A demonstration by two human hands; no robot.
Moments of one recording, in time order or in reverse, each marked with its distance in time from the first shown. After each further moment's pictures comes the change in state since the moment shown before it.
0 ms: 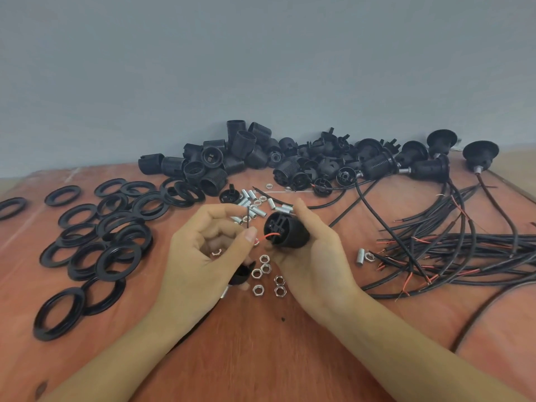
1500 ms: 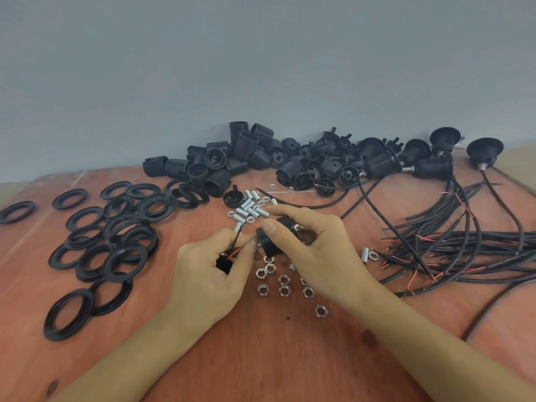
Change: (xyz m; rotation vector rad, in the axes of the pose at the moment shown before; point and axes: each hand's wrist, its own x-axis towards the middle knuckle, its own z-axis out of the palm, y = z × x) left_hand -0.003 -0.015 -0.001 0.511 0.072 0.355; right_hand -0.002 -0.015 -0.010 -1.028 -0.151 -0.442
